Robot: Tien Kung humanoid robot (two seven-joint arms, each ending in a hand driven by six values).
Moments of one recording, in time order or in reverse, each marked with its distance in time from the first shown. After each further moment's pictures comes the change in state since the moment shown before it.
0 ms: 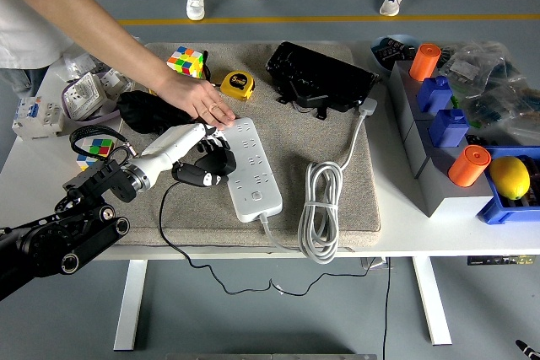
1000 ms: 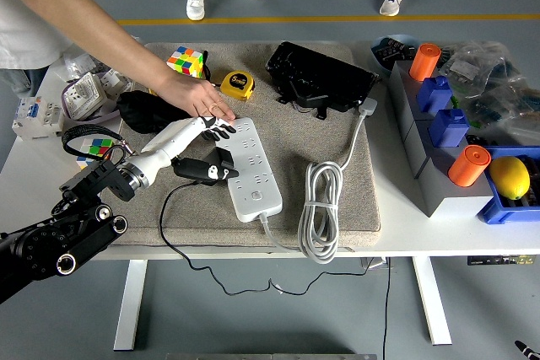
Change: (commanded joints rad) left arm 0.051 0.012 -0.082 -0.076 -0.037 0.026 -0.079; right arm -0.003 0.001 0.001 0.000 -0.002 0.001 0.000
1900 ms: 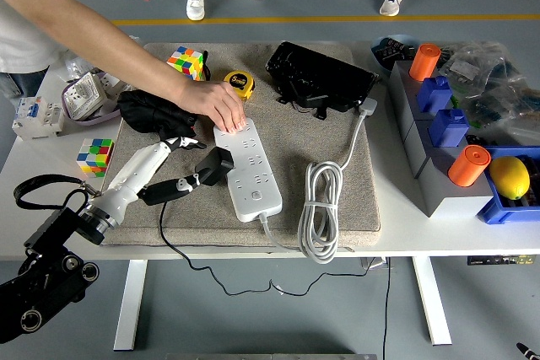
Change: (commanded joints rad) left arm 0.285 0.065 -0.160 -0.166 0.059 0.094 -0.044; right arm -0.008 -0.001 0.007 0.002 -0.005 0.000 0.004
